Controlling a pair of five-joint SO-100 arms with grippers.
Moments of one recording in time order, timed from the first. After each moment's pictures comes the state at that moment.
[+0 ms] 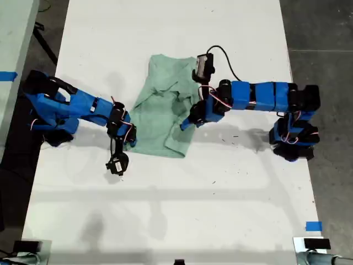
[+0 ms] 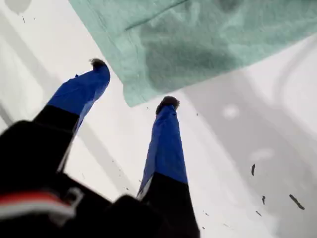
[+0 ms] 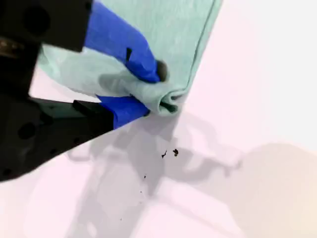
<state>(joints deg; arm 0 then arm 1) 3.7 80.0 108.2 66.2 -0.1 2.9 86.1 82.4 71.0 -19.9</state>
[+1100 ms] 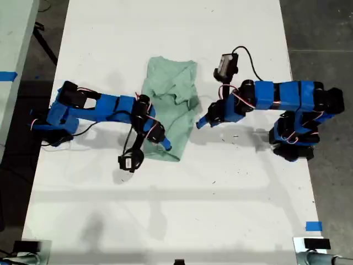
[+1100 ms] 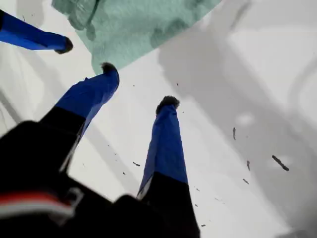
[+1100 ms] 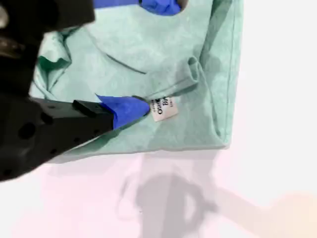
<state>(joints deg) 1.6 54.5 46.8 94.7 21.1 4.0 108.8 108.3 64.3 -15.2</state>
